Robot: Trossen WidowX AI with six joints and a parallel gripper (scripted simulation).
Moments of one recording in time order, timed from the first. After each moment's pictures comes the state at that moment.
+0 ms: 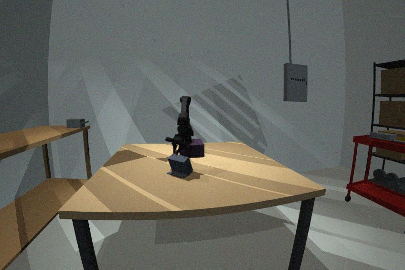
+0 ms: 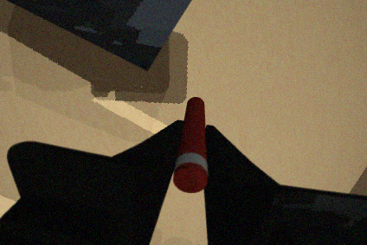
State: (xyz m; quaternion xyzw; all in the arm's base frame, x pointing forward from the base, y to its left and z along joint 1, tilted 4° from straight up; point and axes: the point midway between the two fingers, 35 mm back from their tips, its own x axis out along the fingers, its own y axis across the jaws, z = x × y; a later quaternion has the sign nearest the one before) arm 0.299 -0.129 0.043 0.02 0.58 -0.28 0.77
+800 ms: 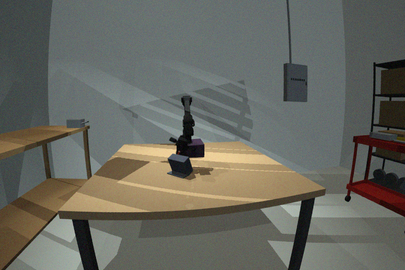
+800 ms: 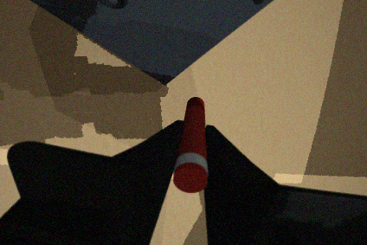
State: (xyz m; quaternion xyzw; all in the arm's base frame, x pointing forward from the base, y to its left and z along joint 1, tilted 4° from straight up) arm 0.311 -0.109 0.037 -0.05 0.55 -0.28 0.79
